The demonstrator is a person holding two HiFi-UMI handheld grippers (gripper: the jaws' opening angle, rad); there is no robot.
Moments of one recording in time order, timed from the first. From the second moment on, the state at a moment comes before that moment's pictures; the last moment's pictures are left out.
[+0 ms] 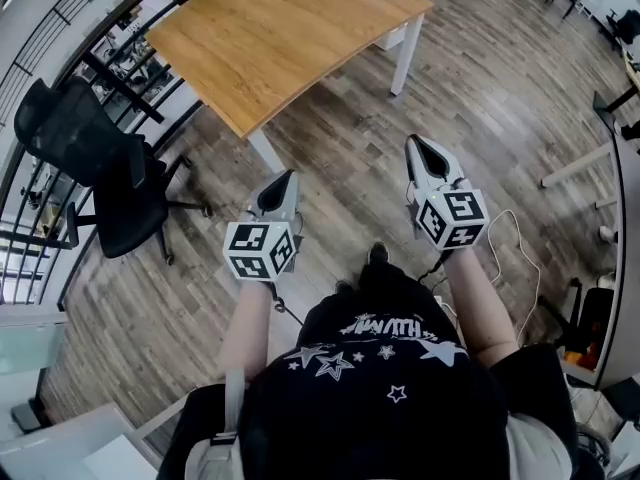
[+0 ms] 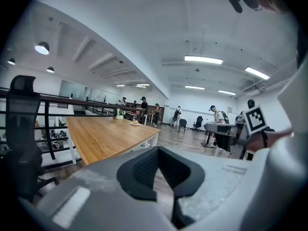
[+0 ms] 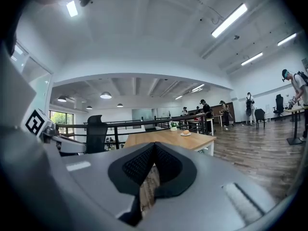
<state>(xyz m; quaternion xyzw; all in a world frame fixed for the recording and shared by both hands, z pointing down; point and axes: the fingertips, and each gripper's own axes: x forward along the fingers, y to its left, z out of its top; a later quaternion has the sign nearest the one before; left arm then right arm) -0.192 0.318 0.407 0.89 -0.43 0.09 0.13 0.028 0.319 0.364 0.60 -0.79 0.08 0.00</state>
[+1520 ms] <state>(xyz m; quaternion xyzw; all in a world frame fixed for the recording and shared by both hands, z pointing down) -0.086 0.044 0.448 0.83 -0.53 0.12 0.16 0.174 -0.012 0.414 0.54 -0.83 0.13 0.01</state>
